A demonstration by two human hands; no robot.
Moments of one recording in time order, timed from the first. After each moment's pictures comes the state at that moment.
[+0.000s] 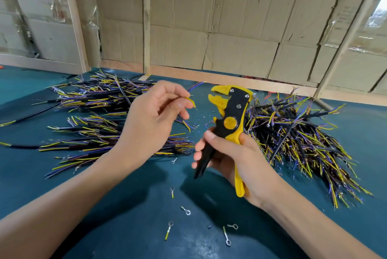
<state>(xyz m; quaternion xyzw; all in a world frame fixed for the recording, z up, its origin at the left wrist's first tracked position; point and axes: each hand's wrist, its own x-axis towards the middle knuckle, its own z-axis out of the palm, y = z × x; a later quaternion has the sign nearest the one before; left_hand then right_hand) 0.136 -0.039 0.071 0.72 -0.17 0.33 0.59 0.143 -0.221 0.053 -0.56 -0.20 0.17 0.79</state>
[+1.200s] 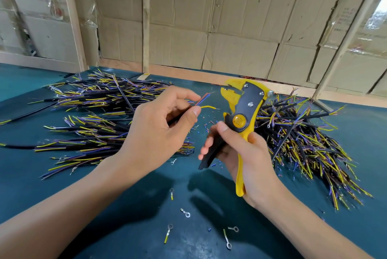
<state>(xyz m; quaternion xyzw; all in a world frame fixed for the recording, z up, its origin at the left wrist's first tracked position) 0.125 -0.049 0.067 0.77 -0.18 0.38 0.47 0.150 -0.223 0.045 -0.54 -0.26 0.07 0.80</state>
